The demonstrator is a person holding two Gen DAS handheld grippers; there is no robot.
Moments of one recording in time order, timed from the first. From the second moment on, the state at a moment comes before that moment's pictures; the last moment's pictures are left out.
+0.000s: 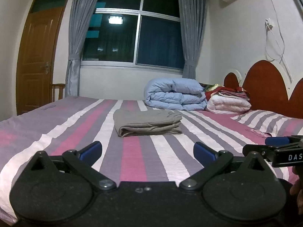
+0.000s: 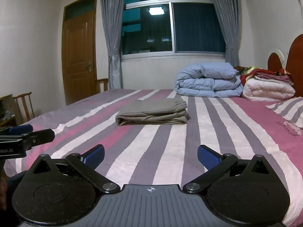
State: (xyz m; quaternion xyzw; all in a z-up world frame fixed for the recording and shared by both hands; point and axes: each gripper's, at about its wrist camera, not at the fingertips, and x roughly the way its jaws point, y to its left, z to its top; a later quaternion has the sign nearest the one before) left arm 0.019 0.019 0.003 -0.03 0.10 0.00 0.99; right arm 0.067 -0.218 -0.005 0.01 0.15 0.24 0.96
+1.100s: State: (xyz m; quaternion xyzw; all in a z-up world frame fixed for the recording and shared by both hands) left arm 0.020 0.019 0.005 -0.03 0.10 0.00 0.99; right arm 0.067 -0.216 -0.005 0.01 0.16 0.23 0.96
